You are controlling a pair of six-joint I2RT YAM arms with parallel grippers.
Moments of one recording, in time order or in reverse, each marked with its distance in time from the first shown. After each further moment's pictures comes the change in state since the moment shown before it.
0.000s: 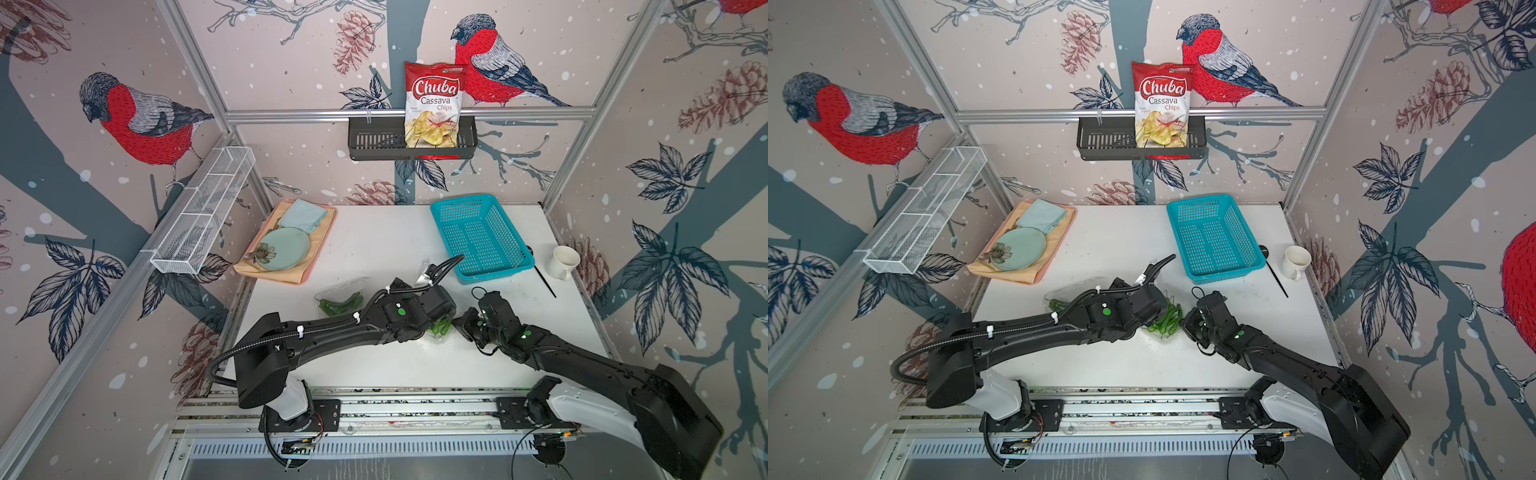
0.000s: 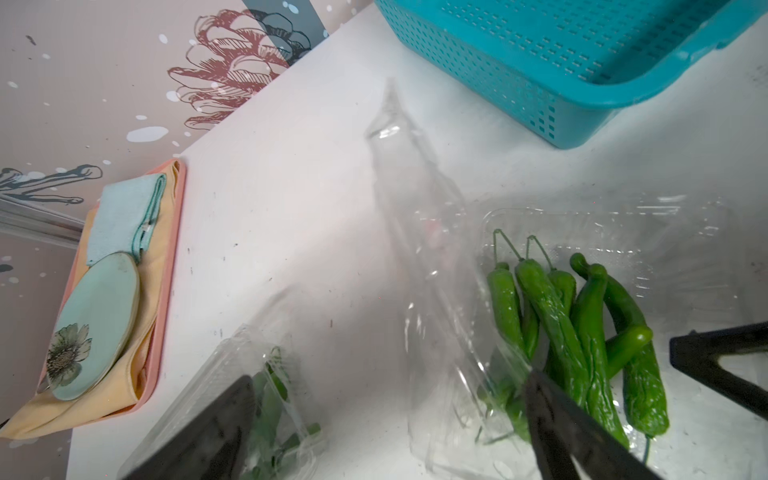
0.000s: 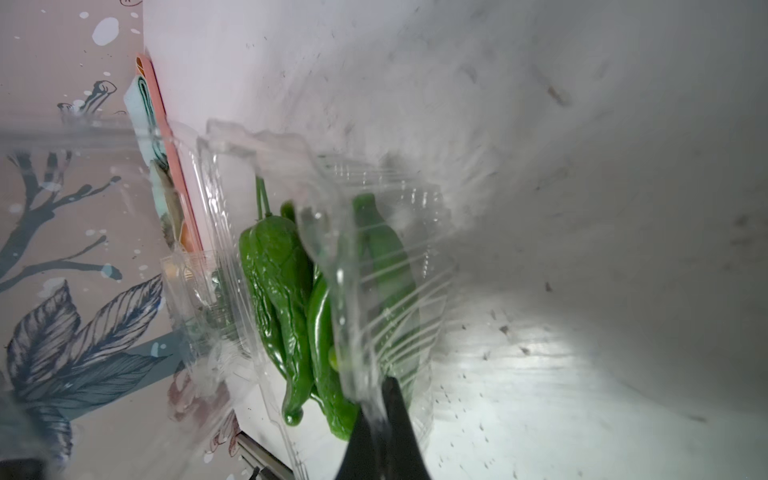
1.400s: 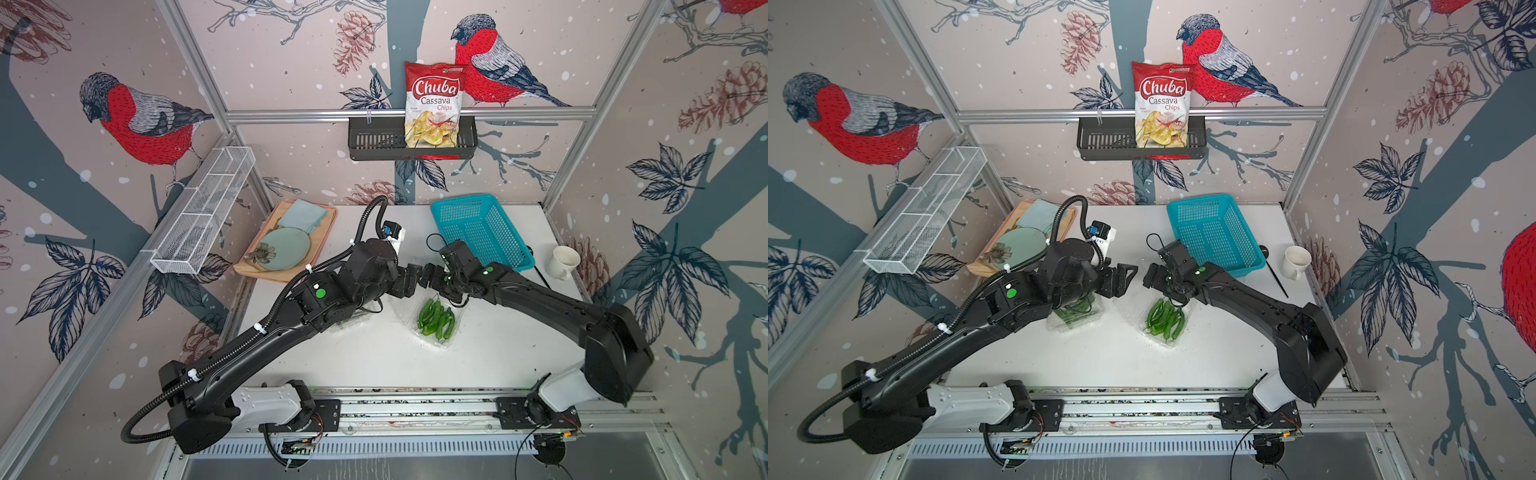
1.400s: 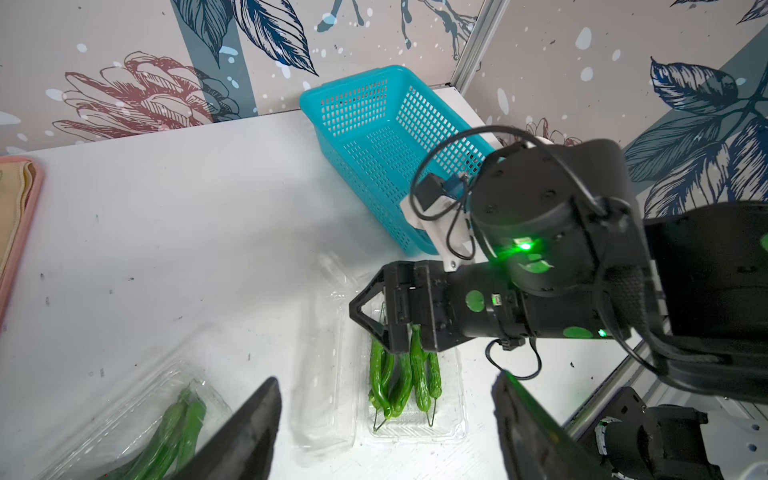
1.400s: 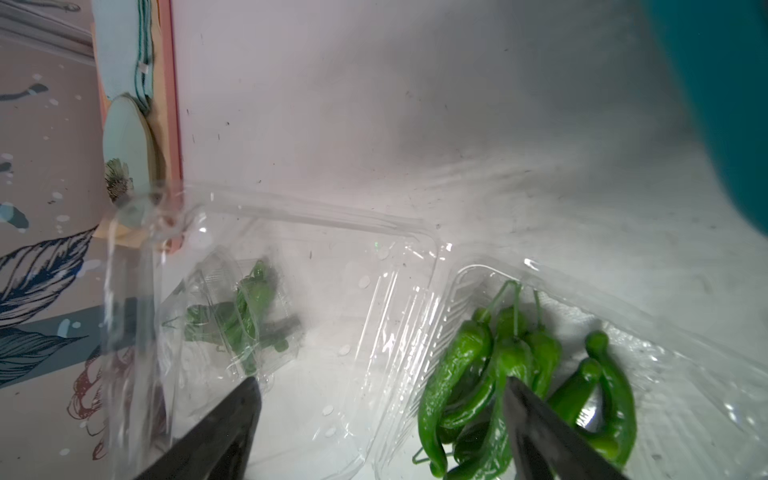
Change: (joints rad) left arm 0.206 -0.350 0.133 -0.072 0.526 -0.067; right arm 0.056 0.488 0.761 -0.446 0.047 -0.339
